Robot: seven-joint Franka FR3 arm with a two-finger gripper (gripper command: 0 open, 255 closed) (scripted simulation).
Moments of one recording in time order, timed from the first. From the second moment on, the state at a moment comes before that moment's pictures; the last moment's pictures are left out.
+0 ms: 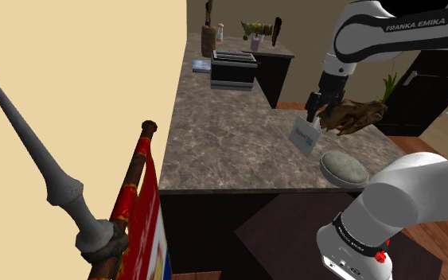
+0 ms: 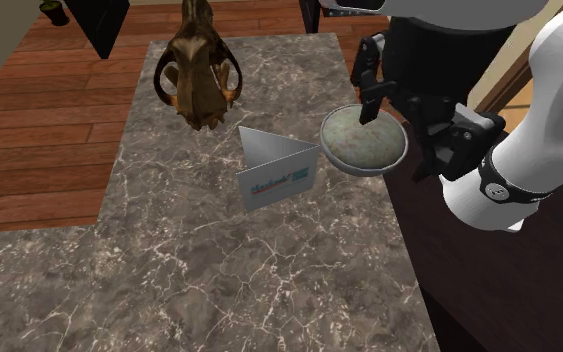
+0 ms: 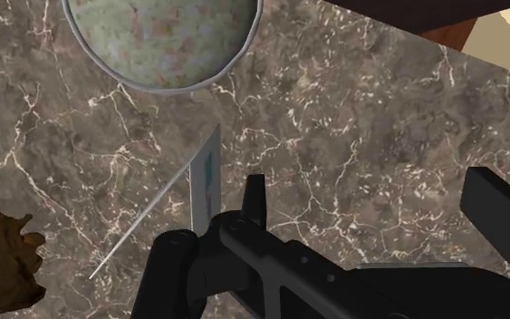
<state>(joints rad) -0.15 -0.67 -0.25 -2.60 -0.16 1.83 -0.08</state>
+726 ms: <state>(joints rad) -0.23 -0.37 -0.46 -2.59 -0.21 2.20 -0.20</state>
